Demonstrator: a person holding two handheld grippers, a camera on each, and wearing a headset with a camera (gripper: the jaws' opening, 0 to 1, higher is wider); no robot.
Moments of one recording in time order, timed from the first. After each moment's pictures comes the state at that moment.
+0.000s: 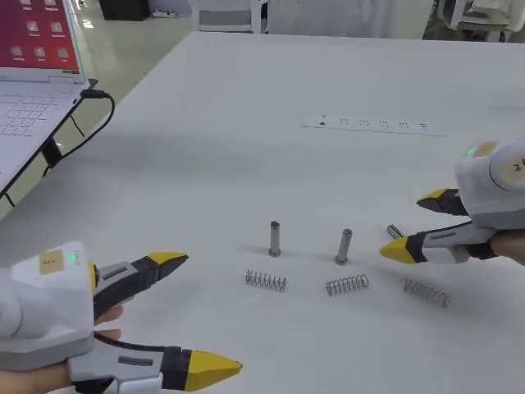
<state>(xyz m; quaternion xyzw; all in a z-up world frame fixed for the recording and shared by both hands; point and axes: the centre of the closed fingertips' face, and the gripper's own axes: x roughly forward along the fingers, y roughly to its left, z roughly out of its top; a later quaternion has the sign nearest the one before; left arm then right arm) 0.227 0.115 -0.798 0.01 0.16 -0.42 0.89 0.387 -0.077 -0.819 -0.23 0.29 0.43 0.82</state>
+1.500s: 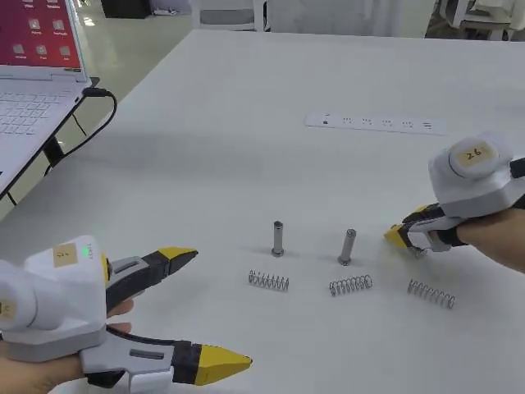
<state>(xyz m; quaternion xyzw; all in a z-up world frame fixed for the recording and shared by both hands) 0.233 0.110 -0.796 0.01 0.16 -0.43 0.89 0.406 -0.075 -0.845 -0.20 0.36 0.36 0.84</state>
